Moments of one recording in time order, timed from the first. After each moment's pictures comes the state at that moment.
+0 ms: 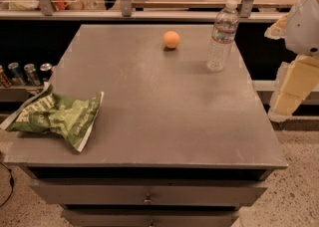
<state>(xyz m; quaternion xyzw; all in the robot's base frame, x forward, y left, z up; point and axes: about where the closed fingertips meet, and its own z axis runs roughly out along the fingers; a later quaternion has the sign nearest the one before) 0.438 -0.217 0.977 -0.60 0.78 -0.03 0.16</state>
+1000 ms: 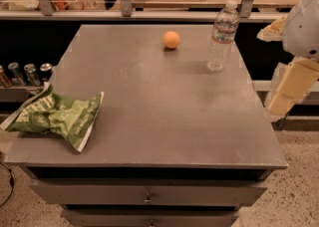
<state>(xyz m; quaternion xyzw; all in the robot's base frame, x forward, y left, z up) 0.442 -0.205 0.972 -0.61 0.77 0.01 0.20</state>
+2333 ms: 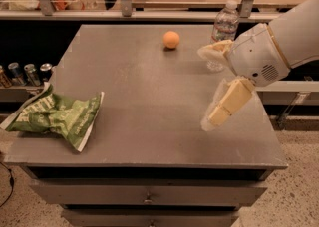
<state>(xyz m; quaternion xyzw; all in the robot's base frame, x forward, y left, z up) 0.450 -0.094 0.940 -0.62 0.68 0.22 0.33</state>
